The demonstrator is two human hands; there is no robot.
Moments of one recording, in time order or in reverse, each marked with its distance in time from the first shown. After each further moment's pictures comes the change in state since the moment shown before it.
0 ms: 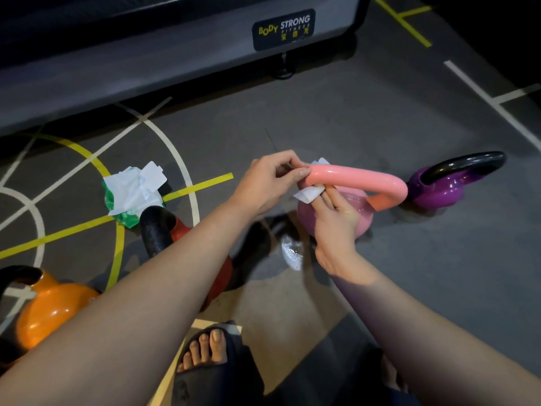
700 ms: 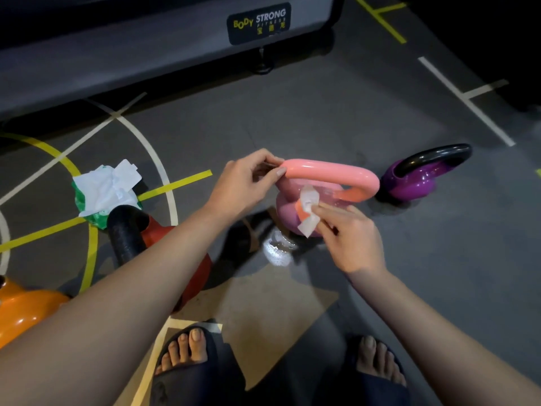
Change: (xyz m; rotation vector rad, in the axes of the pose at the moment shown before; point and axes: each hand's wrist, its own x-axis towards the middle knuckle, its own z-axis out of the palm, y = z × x) left_hand -0.012 0.003 0.008 0.087 0.069 0.076; right_hand -0.012 -0.039 -0.091 -1.399 -0.199 -0.608
